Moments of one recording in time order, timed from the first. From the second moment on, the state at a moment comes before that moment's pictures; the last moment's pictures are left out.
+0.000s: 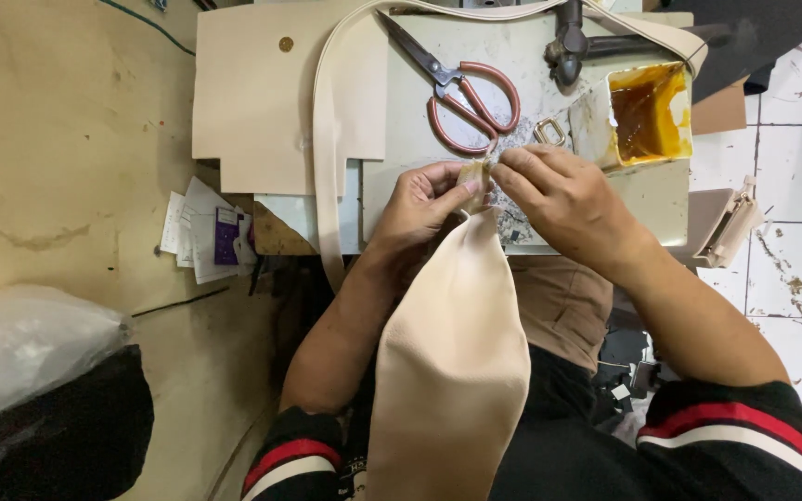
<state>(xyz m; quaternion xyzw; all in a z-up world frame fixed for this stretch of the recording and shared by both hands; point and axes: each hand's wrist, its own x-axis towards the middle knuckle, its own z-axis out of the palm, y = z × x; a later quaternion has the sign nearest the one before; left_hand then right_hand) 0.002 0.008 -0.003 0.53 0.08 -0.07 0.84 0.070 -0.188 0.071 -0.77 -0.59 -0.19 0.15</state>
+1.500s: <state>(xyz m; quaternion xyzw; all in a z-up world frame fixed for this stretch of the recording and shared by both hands) -0.009 0.008 0.029 0.57 0.06 0.07 0.82 0.002 -0.203 0.023 -0.64 -0.15 -0.23 0.72</state>
